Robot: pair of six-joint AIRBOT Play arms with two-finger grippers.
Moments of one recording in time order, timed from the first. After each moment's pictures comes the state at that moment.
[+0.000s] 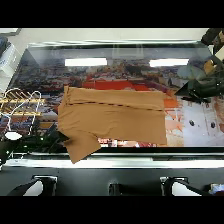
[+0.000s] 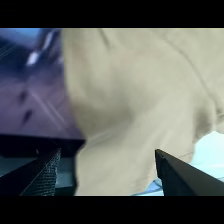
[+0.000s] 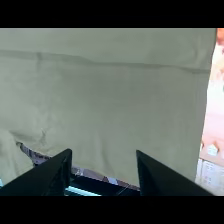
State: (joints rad) left arm 0.31 -1.06 0.41 0.78 -1.10 -1.35; right arm -0.37 -1.35 1.50 -0.94 1.57 1.38
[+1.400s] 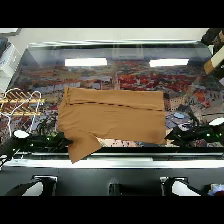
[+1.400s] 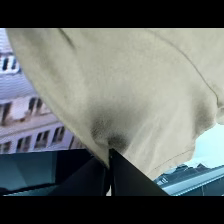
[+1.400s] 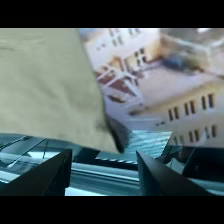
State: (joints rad) left arm 0.22 -1.13 0.41 0.73 -1.05 -1.30; right arm -0.52 -1.32 0.73 -1.08 1.32 1.24
